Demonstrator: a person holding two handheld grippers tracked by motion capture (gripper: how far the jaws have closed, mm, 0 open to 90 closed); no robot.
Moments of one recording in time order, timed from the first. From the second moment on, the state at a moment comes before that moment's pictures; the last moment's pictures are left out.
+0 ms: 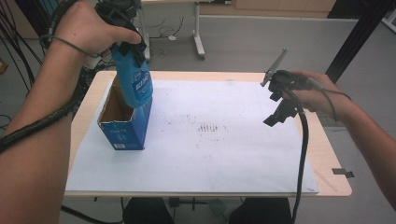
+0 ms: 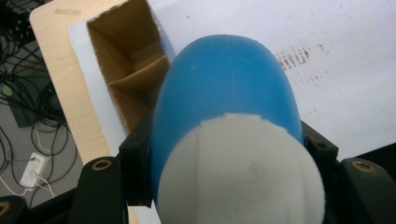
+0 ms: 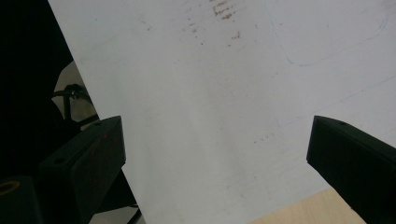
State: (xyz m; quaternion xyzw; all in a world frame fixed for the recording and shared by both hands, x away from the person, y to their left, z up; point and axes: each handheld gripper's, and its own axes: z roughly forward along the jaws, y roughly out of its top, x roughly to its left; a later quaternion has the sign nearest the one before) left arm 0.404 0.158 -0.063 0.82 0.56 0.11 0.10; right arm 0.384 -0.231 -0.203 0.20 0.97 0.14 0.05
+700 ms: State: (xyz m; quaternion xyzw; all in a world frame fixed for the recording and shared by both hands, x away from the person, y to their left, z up) left arm 0.419 0.203 -0.088 0.76 0.63 0.13 0.10; right arm 0.383 -0.226 -0.205 0.19 0.97 0.14 0.05
